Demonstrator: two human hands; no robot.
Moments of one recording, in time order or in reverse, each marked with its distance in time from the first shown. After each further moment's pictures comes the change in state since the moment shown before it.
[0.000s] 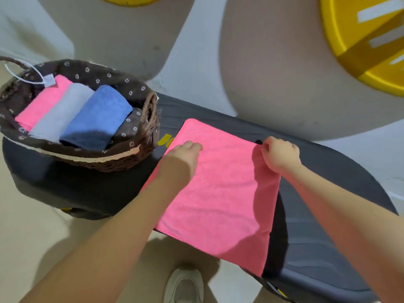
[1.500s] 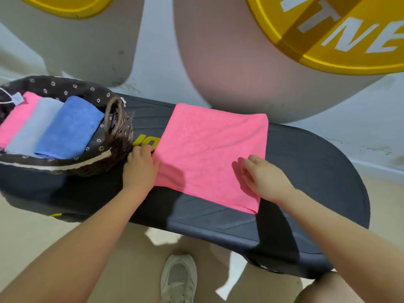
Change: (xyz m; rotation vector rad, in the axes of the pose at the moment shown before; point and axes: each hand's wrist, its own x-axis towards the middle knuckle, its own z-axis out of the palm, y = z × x) left_hand -0.009 -0.008 0.012 -0.007 0.153 -0.281; right_hand -0.093 0.046 -0.011 0.138 -0.035 -0.376
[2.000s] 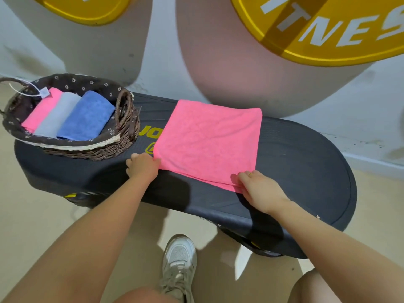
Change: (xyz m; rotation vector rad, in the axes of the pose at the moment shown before) left_hand -0.033 0.008 -0.007 -0.050 -0.170 -0.400; right_hand -0.067 -0.015 0.013 -0.117 -0.175 -0.017
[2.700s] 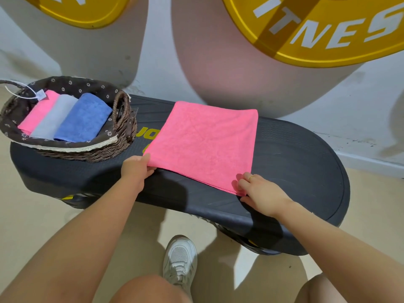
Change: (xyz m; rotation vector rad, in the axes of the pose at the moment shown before) left_hand 0.003 -0.017 0.004 -1.086 -0.124 -0.135; right_hand -0.016 0.004 -0.008 -0.054 -0.123 -0.056
